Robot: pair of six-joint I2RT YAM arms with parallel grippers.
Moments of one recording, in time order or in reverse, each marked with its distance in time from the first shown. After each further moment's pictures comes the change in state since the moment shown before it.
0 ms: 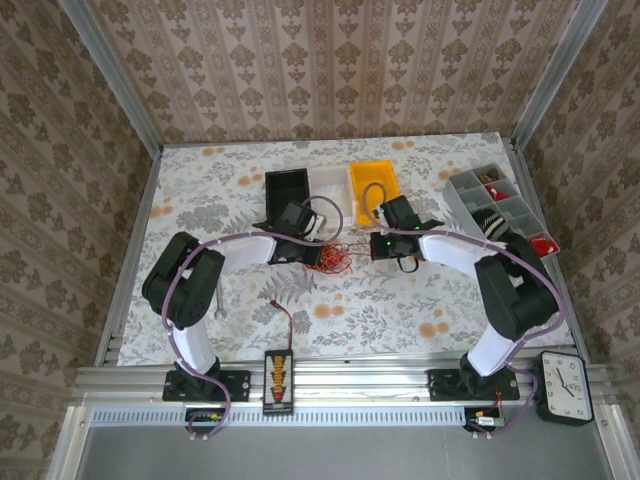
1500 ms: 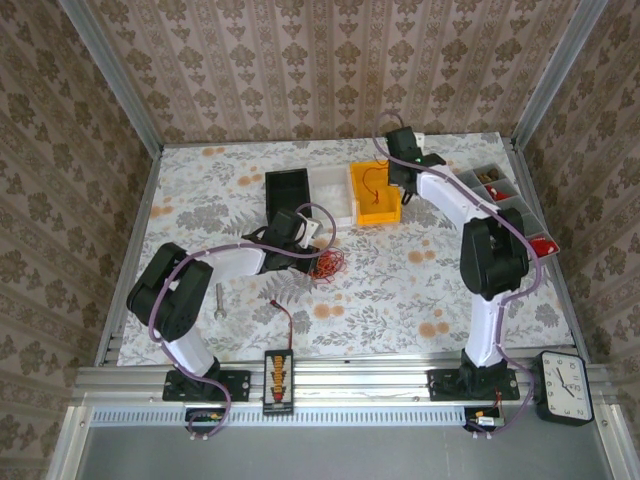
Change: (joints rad) left arm 0.017 -0.114 -0.154 0.132 0.090 0.065; right arm -0.095 0.373 0.739 -0.273 0.504 -0.033
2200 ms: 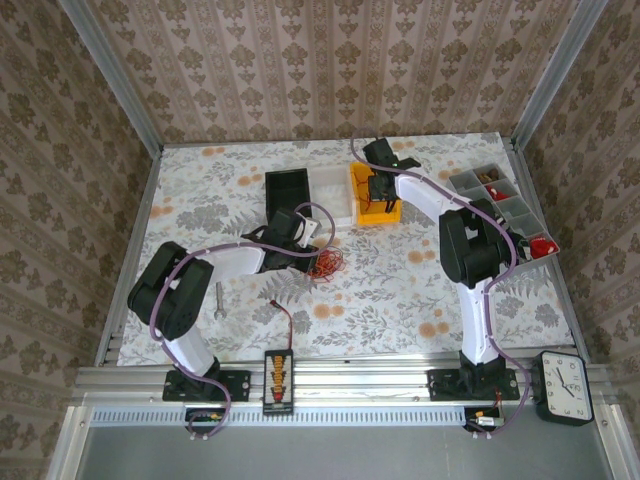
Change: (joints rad) left arm 0.008 0.009 0.004 0.000 0.006 0.000; right arm 0.049 0.146 0.080 -0.090 -0.122 0.022
